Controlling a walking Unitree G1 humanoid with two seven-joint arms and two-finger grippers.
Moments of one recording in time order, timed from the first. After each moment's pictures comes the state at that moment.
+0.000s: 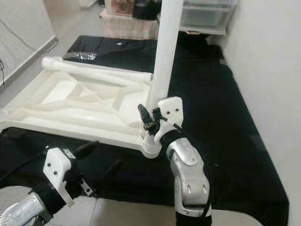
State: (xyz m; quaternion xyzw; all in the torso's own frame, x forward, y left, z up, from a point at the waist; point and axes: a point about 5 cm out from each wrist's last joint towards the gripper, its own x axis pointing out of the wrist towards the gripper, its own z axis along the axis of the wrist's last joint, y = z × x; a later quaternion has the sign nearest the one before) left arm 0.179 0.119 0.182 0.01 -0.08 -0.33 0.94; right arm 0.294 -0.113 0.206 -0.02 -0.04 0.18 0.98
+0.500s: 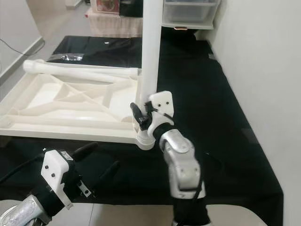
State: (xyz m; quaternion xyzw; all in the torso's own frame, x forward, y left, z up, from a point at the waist) left arm 0.181 0.120 0.183 0.01 -0.08 -0.33 0.94; right arm 0.307 -0.109 0.222 0.01 -0.06 0.31 0.95
